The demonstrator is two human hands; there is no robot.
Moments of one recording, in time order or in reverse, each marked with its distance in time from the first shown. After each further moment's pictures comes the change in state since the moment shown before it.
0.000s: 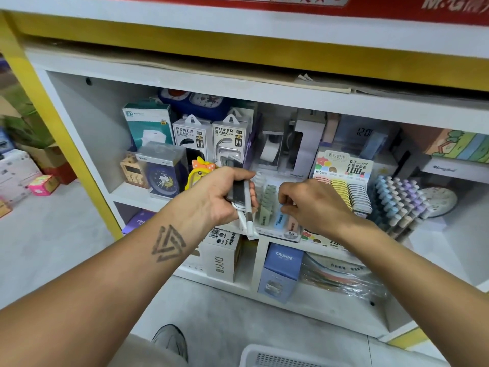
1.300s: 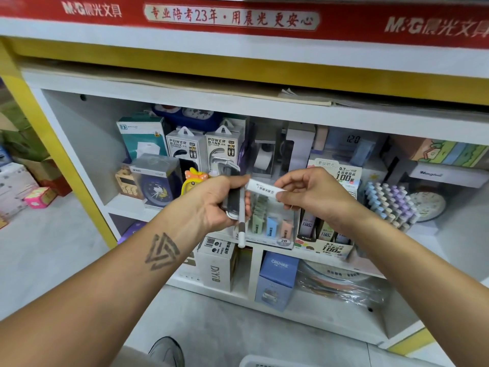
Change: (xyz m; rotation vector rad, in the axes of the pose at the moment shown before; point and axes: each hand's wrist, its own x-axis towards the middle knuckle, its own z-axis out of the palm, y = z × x) left_hand 0.001 0.003 0.007 0.082 -0.030 -0.017; right_hand 0.000 0.001 -0.034 0.961 0.013 0.261
